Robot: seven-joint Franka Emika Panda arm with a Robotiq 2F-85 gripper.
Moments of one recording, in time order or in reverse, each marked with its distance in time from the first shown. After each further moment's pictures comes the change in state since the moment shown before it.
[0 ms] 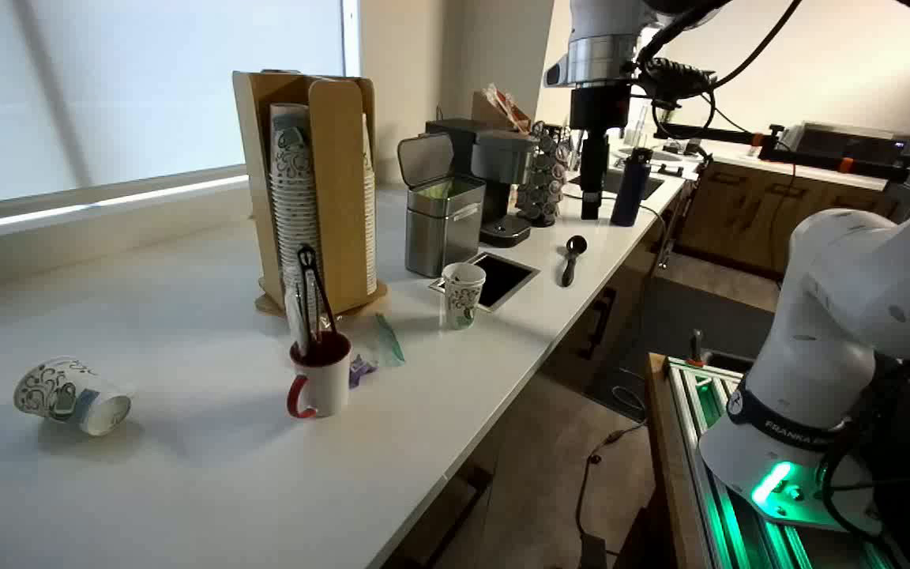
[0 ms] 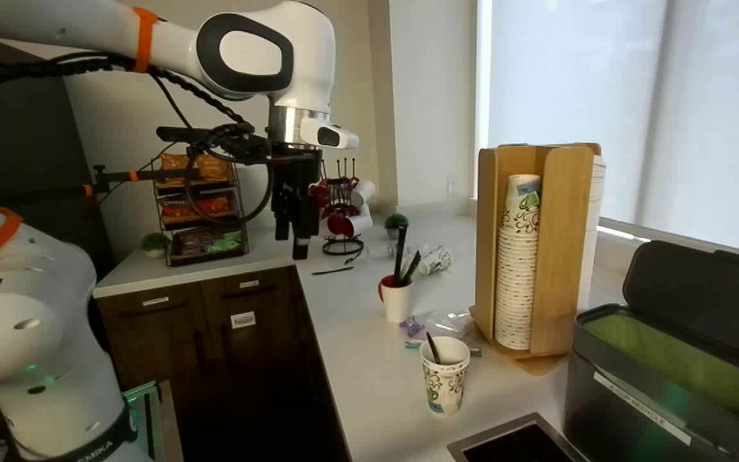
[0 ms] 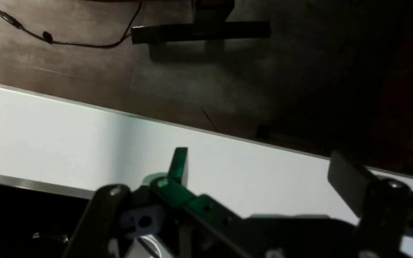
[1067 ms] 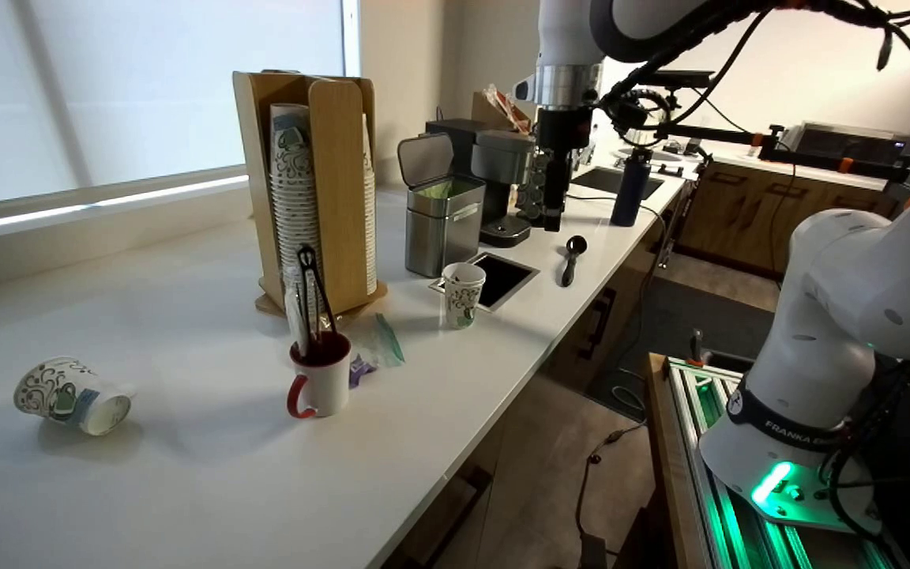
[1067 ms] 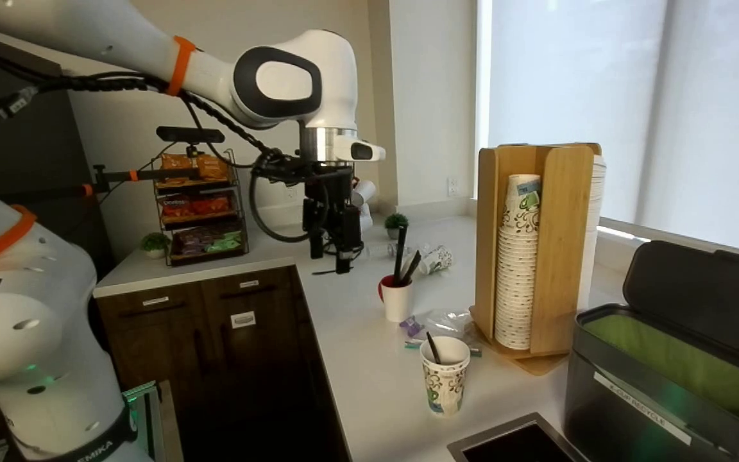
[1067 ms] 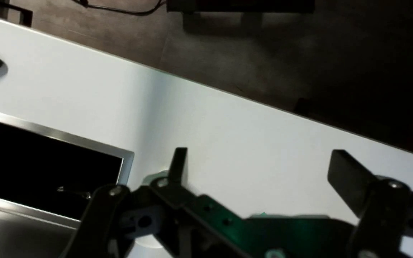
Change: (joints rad) arm -0.005 0.139 0.005 0.008 -0.096 0.202 -0.045
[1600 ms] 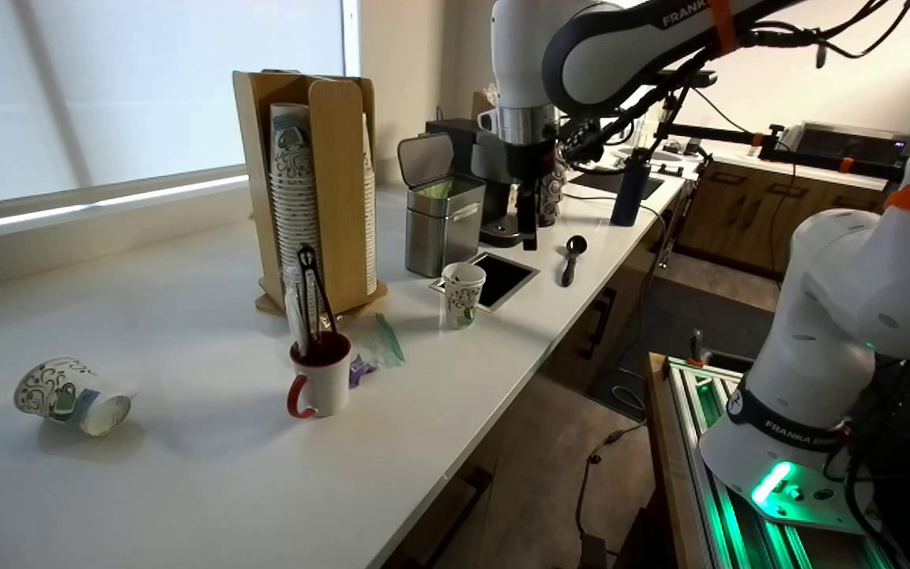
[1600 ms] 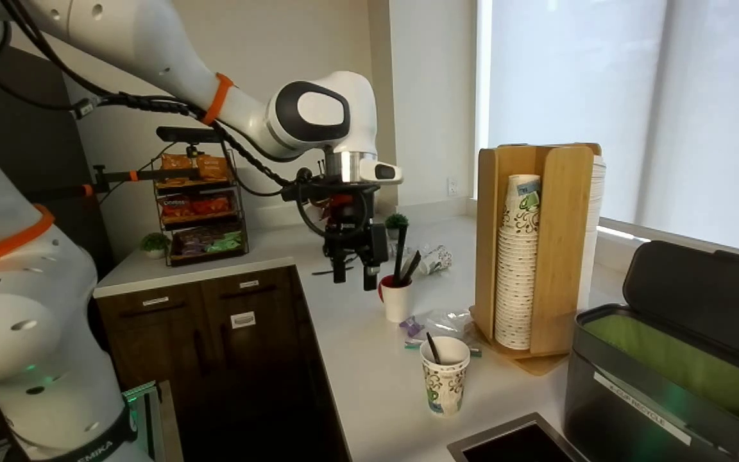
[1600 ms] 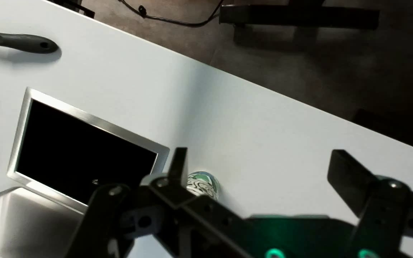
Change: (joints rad) arm -0.013 0.177 0.056 0.052 -0.159 0.065 0.063
